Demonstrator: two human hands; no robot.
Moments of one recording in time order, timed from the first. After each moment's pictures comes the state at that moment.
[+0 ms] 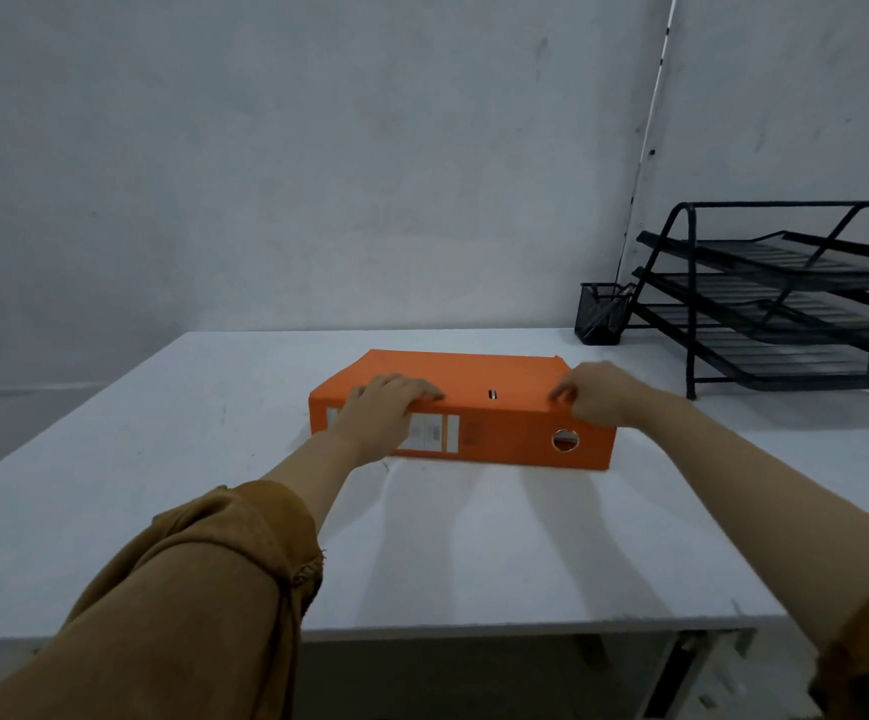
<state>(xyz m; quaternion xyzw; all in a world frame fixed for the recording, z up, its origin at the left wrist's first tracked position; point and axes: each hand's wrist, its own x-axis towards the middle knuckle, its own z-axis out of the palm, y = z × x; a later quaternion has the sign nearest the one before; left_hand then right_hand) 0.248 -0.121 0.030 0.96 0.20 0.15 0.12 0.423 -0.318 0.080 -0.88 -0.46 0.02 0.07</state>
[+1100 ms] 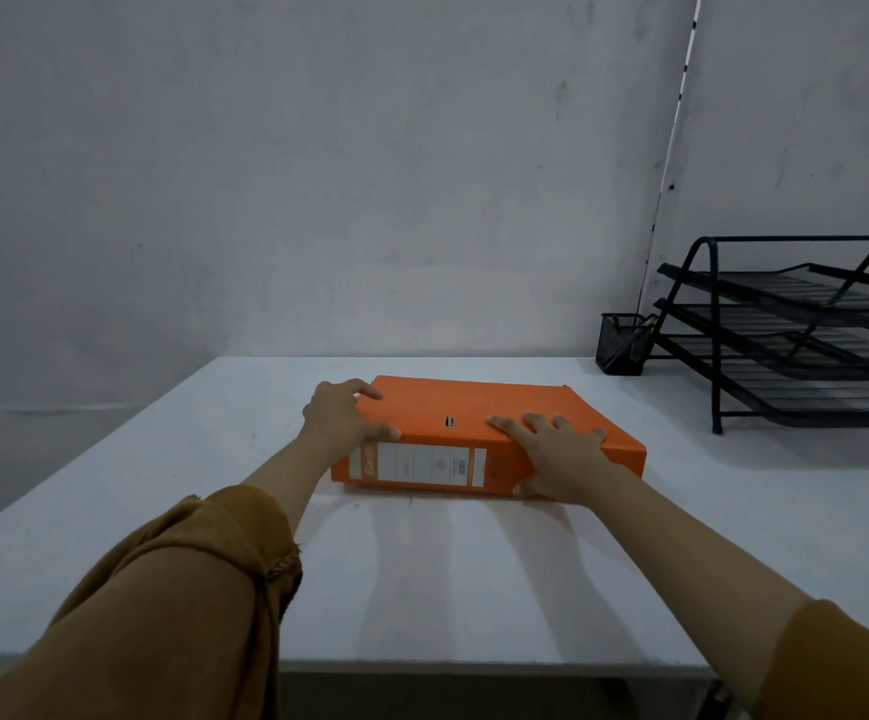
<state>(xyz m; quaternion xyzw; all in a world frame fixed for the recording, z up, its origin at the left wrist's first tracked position) 0.205 -0.102 0.072 0.84 0.39 0.23 0.28 0.385 -0.277 0.041 -0.87 -0.49 -0.02 -0.03</state>
